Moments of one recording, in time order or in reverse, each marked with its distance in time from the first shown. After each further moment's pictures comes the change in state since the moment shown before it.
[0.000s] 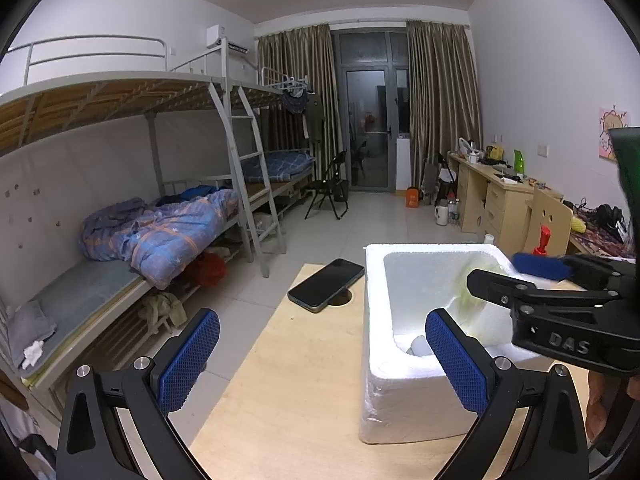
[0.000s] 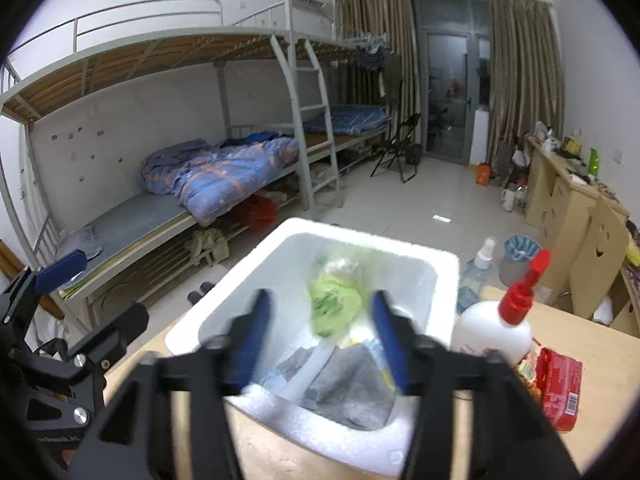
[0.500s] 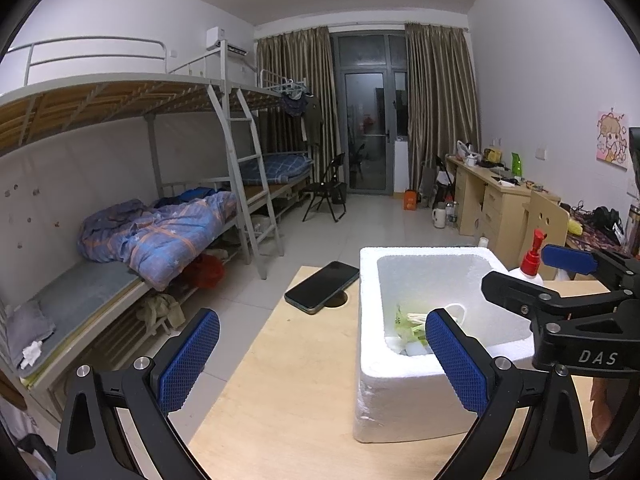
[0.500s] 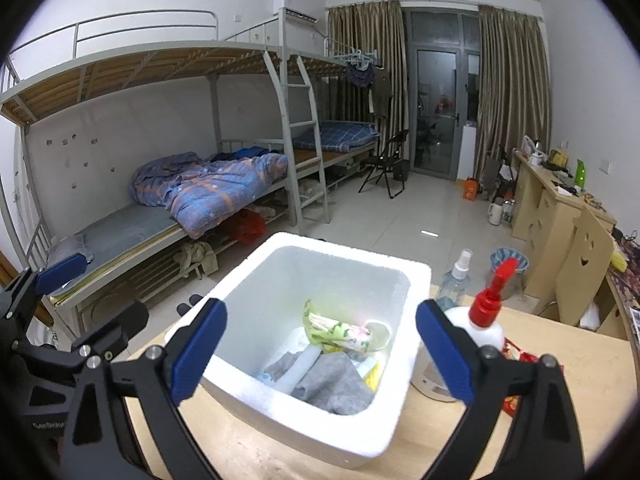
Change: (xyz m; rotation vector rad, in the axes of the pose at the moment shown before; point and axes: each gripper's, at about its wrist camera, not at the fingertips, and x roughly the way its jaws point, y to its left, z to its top) left arm -0.009 -0.004 0.001 -0.004 -0.017 -0.002; right arm -0.019 -0.007 0.000 -0.008 -0.047 -0.042
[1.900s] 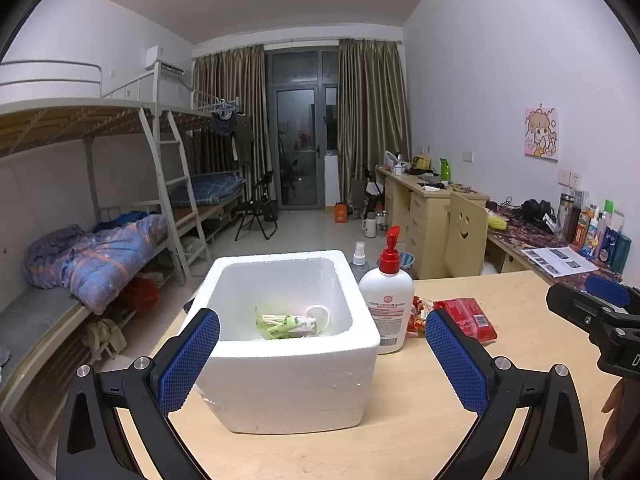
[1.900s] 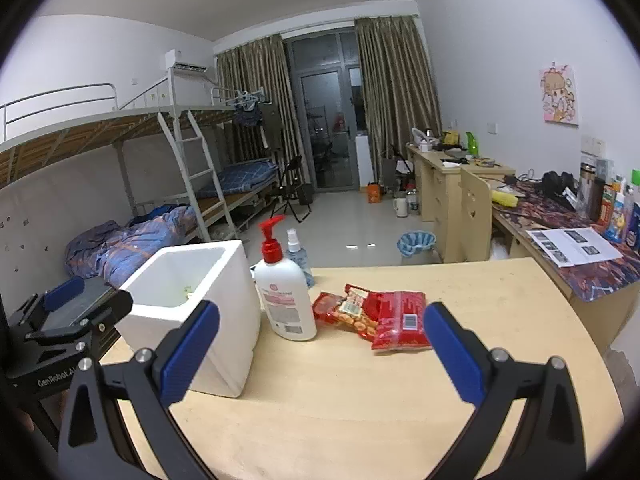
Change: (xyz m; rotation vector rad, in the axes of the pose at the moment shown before) left arm -0.051 -0.110 -0.010 0.064 -0.057 -0.246; right arm -0.140 -0.101 -0.084 0.266 -0.139 -0.288
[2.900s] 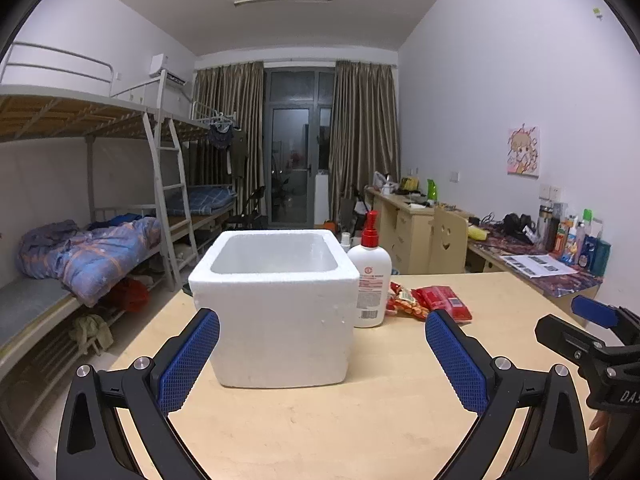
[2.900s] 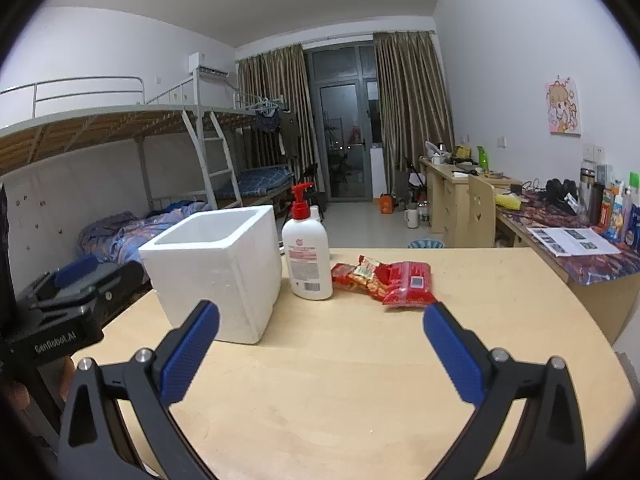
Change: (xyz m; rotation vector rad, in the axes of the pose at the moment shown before) left arm -0.057 -0.001 -0.056 -0.027 -0.082 -0.035; right arm -0.052 0.012 -0.072 -0.051 -0.057 0.050
